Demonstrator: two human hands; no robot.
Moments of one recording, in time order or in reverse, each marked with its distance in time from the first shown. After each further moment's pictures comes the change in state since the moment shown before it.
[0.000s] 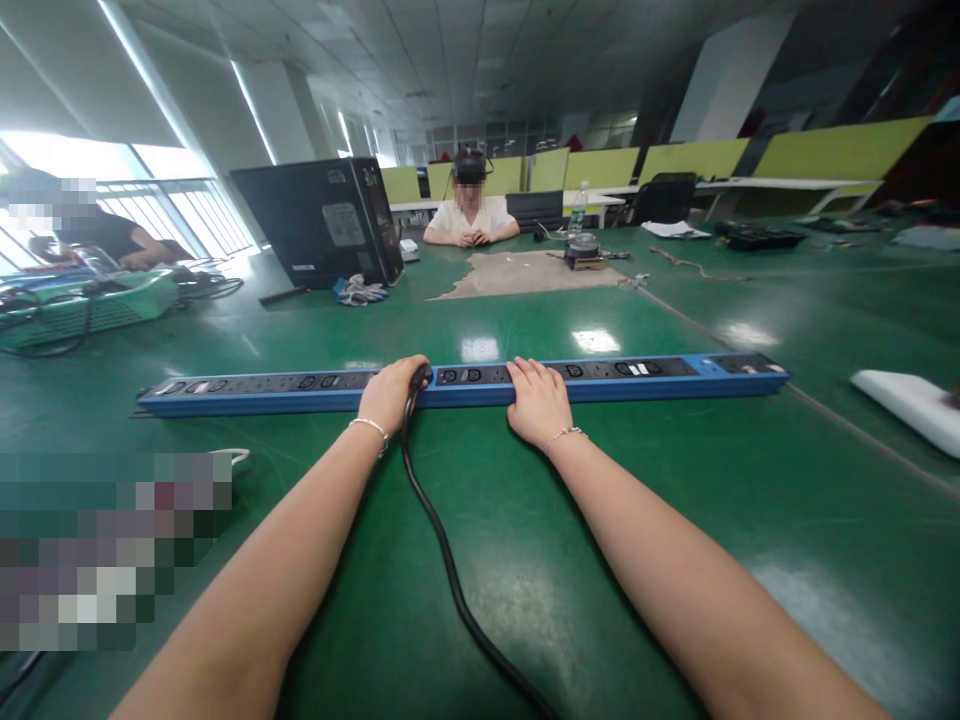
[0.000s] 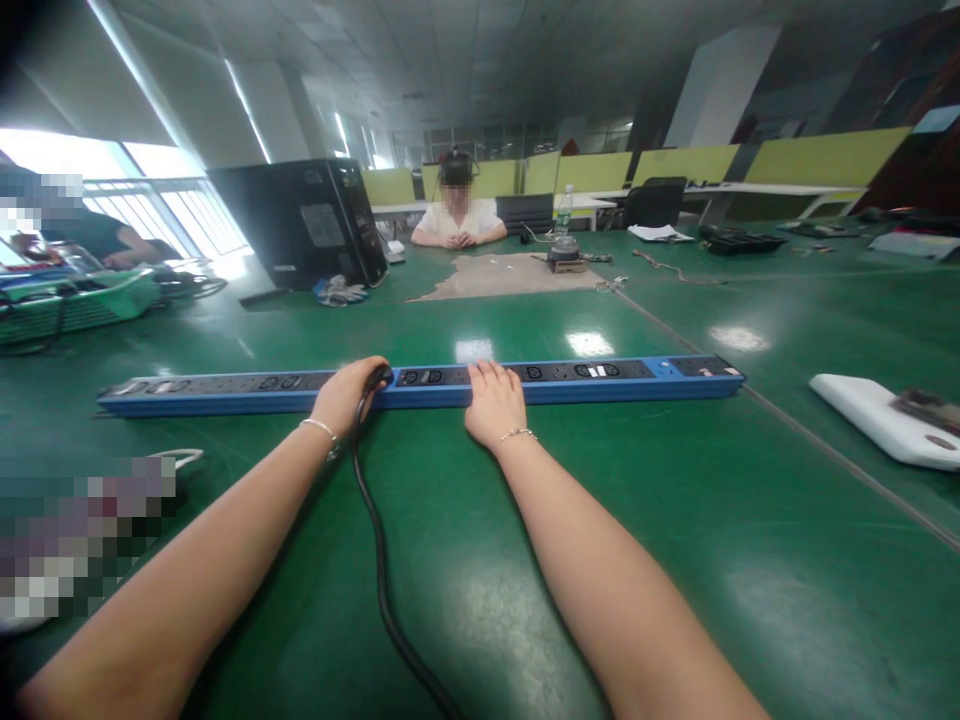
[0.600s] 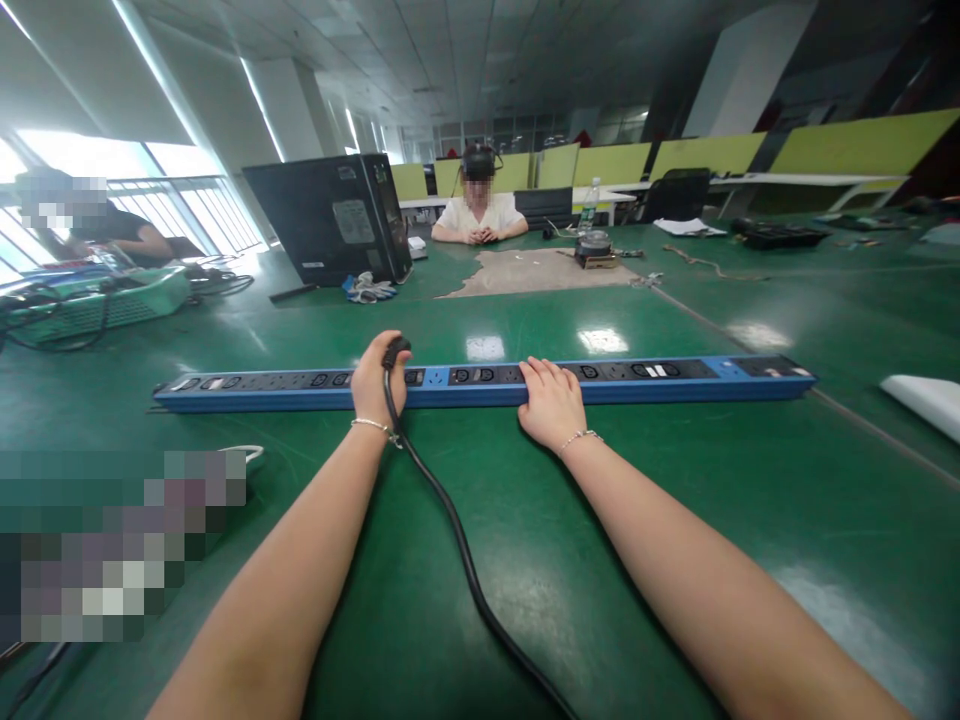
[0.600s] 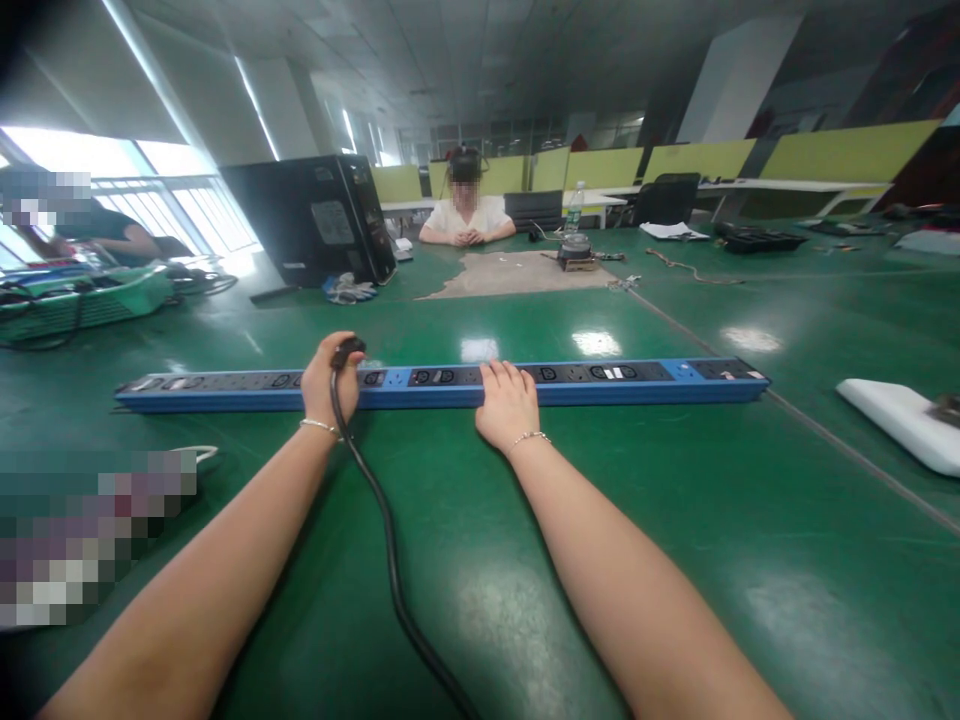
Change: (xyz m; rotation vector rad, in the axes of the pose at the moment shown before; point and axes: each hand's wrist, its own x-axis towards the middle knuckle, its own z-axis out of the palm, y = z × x) left_hand -0.001 -0.007 -0.011 -0.207 0.477 -0.265; right_hand 0.000 -0.001 0.002 -0.014 0.022 0.007
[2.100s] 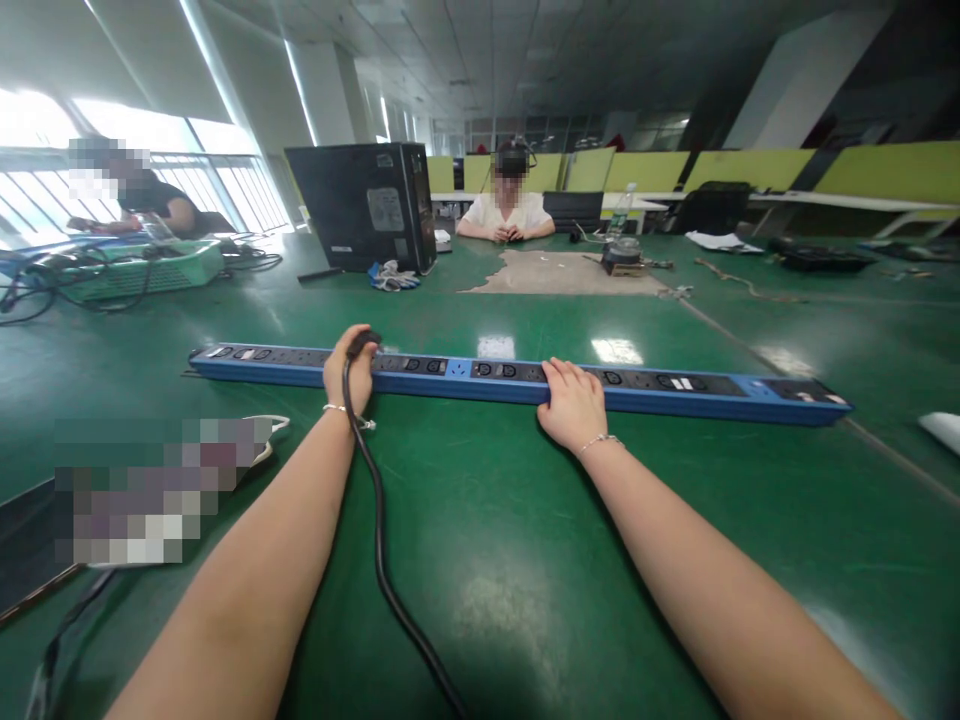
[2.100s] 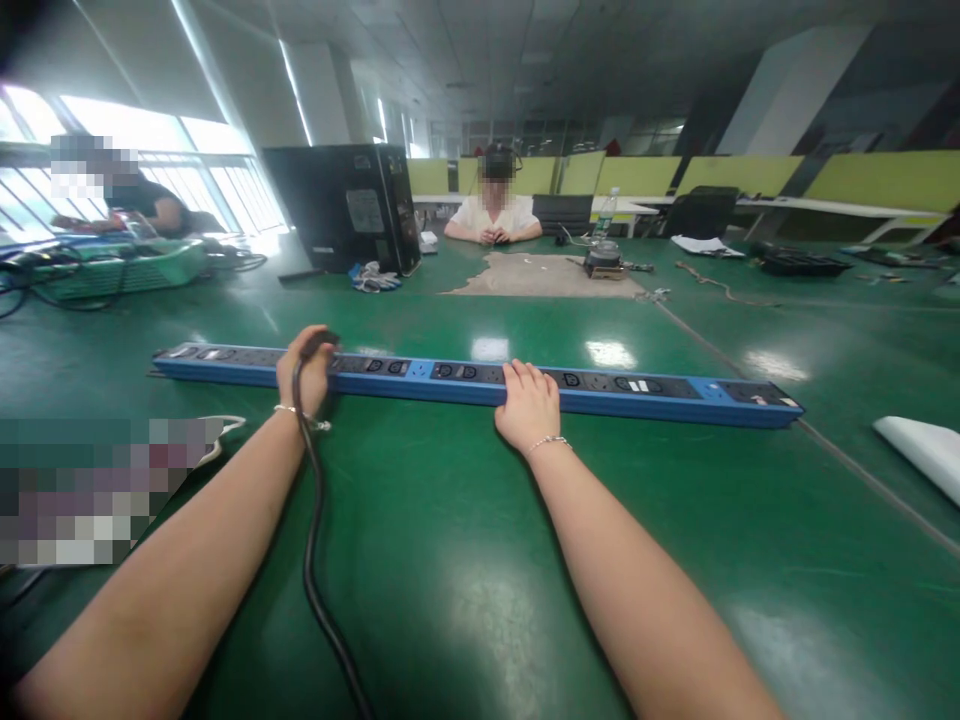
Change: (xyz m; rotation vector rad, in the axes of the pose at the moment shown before) left_hand 0.003 -0.058 -0.038 -0.064 0.072 -0.211; right_hand 0.001 0.003 0.000 -0.036 -0.008 -0.021
